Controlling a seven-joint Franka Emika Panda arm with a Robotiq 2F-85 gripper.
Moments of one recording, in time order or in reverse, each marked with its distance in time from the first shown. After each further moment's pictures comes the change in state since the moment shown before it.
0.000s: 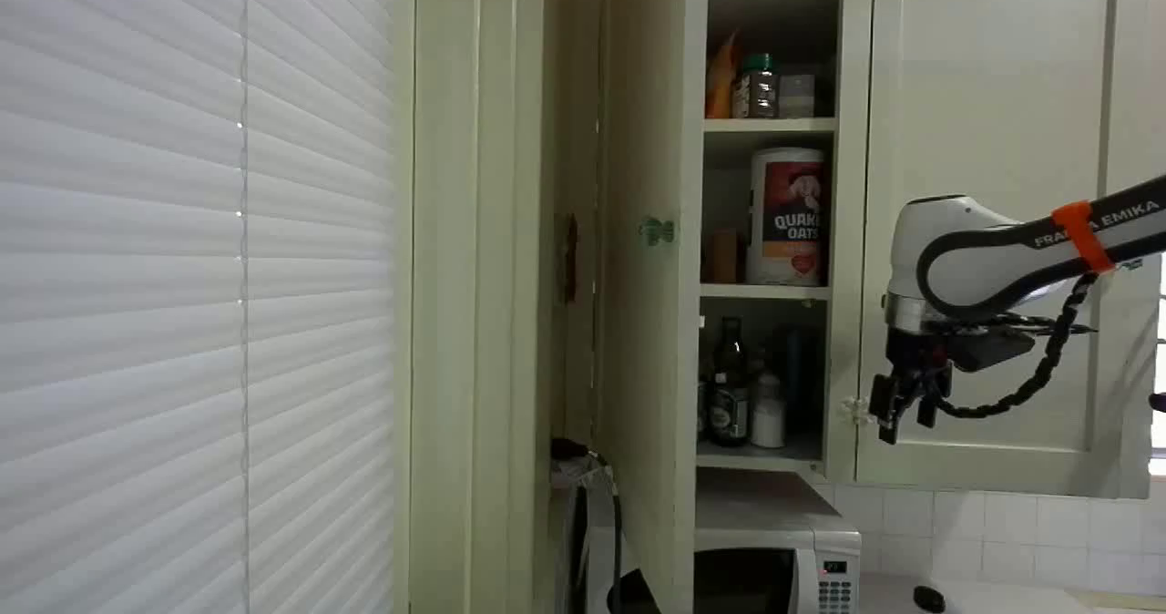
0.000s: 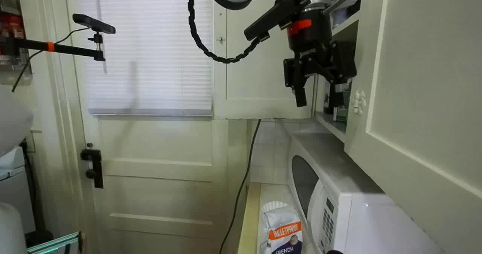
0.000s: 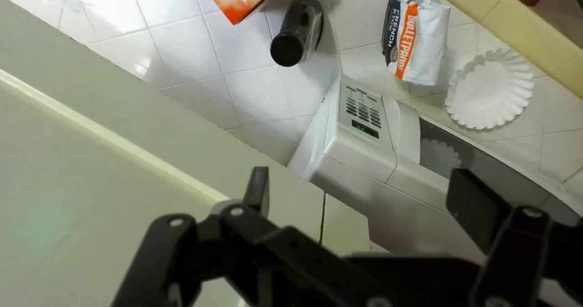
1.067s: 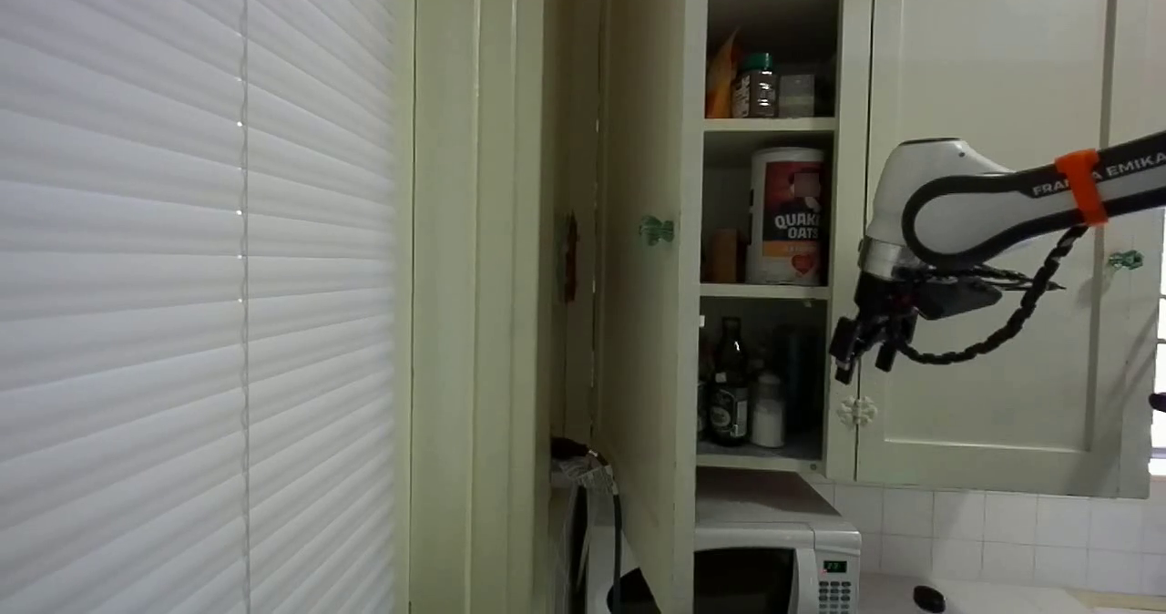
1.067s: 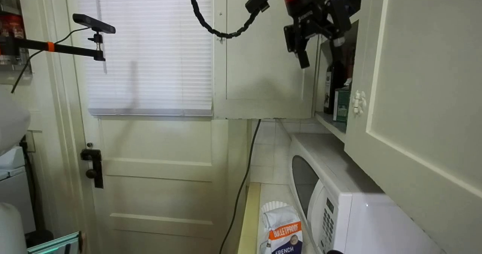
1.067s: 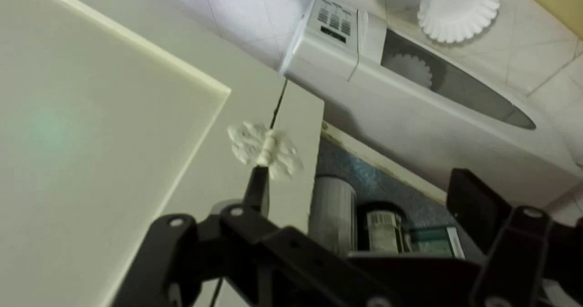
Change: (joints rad) arm 0.040 -0.003 0.050 0.154 -0.001 -0.001 0.076
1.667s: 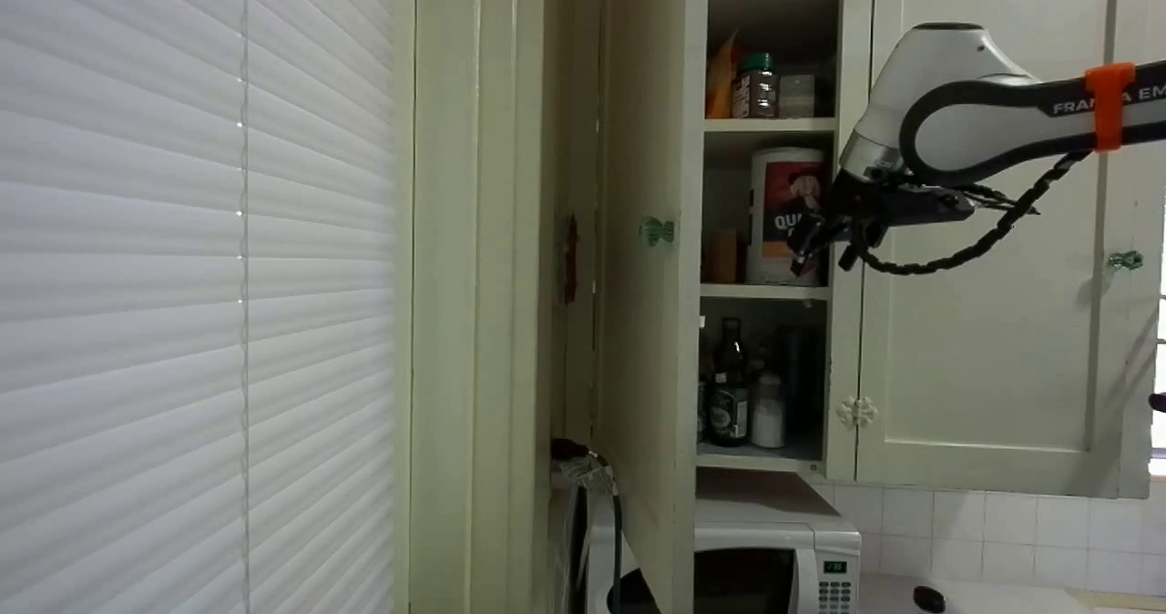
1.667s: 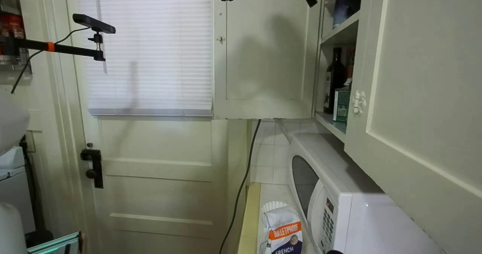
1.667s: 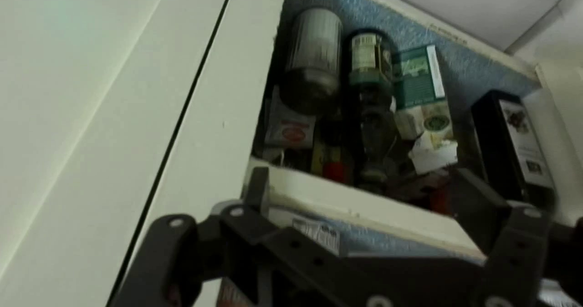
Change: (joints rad) arm 0.006 0.002 0.087 0.246 -0.124 0.035 0.235
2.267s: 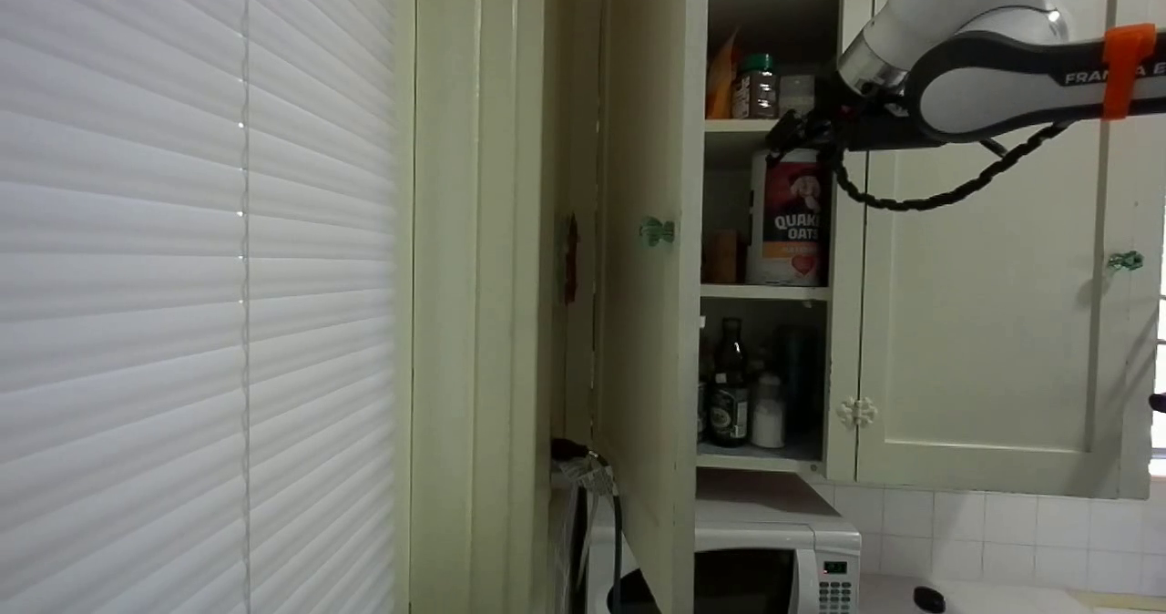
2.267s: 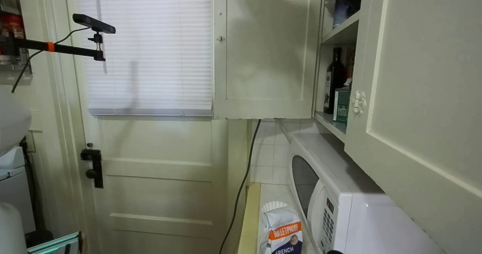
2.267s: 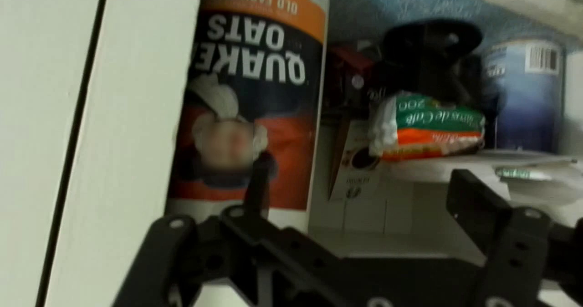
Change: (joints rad) arm -0.025 0.021 0.074 0.189 -0.276 0.217 0.193
